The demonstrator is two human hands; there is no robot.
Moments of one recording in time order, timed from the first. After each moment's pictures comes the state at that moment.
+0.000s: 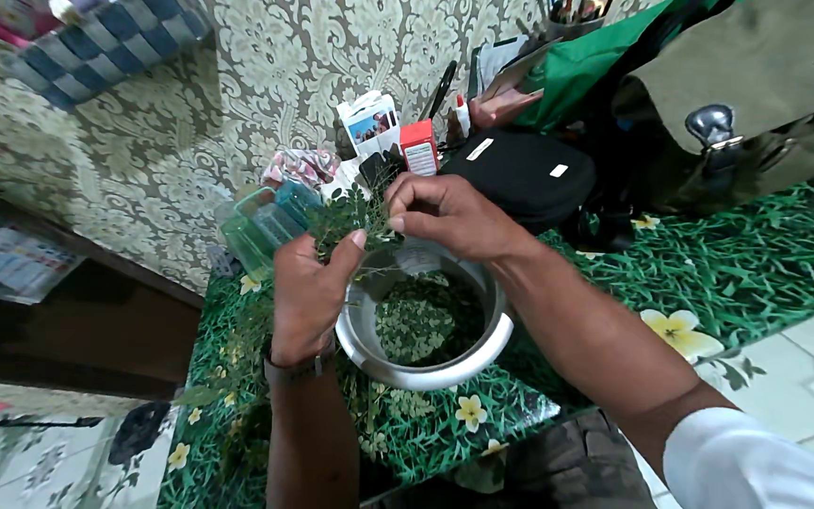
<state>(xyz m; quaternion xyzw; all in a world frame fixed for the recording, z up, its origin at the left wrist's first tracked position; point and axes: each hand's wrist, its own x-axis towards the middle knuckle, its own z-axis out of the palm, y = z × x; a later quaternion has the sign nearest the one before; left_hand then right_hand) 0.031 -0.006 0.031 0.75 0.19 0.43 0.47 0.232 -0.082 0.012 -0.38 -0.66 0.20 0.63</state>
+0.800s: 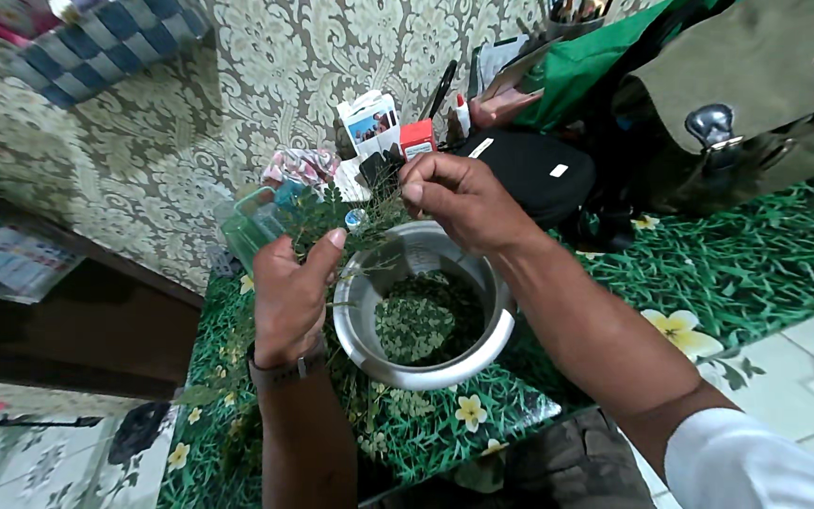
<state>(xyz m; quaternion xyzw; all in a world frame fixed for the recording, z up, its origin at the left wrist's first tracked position) 0.019 0.003 0.033 0.72 0.18 0.44 0.51 0.239 -0.077 0.011 -0.32 -0.61 0.22 0.69</state>
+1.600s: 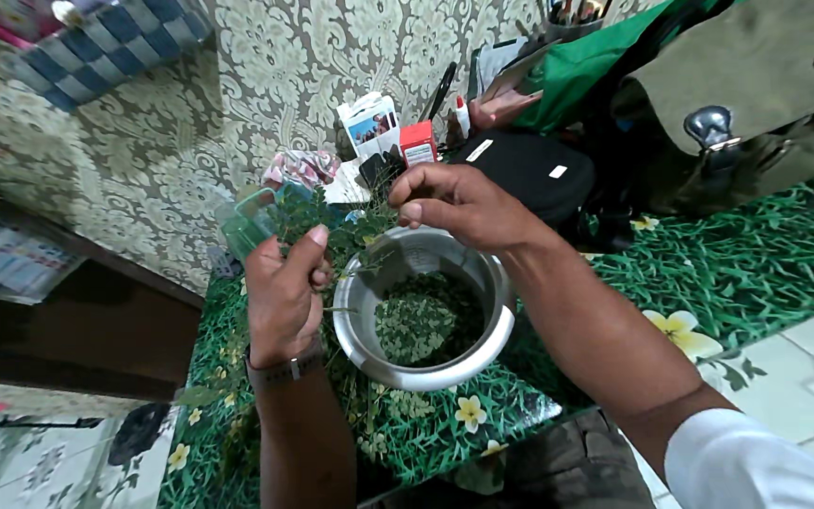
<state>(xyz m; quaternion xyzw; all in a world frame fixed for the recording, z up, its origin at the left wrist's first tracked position) 0.019 0.004 0.036 0.66 0.18 0.46 0.57 0.244 -0.091 0.016 -0.38 -0.66 0.23 0.61</state>
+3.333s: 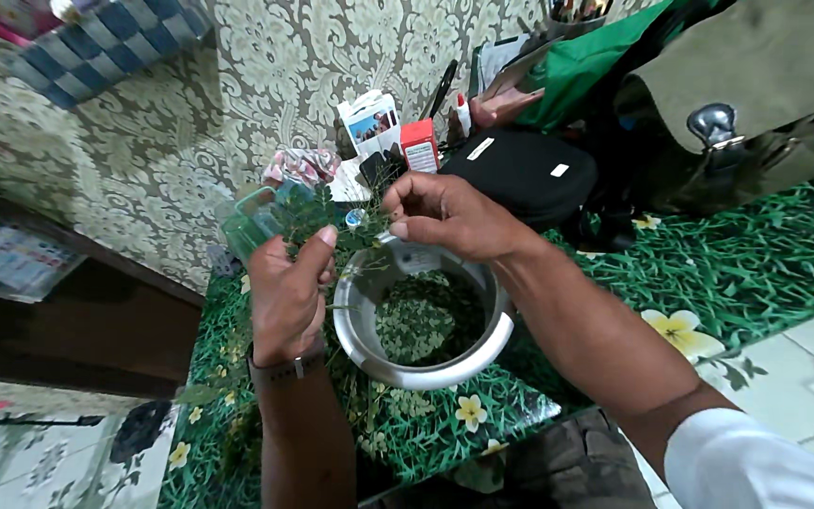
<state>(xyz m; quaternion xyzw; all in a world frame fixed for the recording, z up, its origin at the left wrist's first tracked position) 0.021 0.001 0.036 0.67 0.17 0.46 0.55 0.230 -0.088 0.016 -0.39 -0.66 0.24 0.60</state>
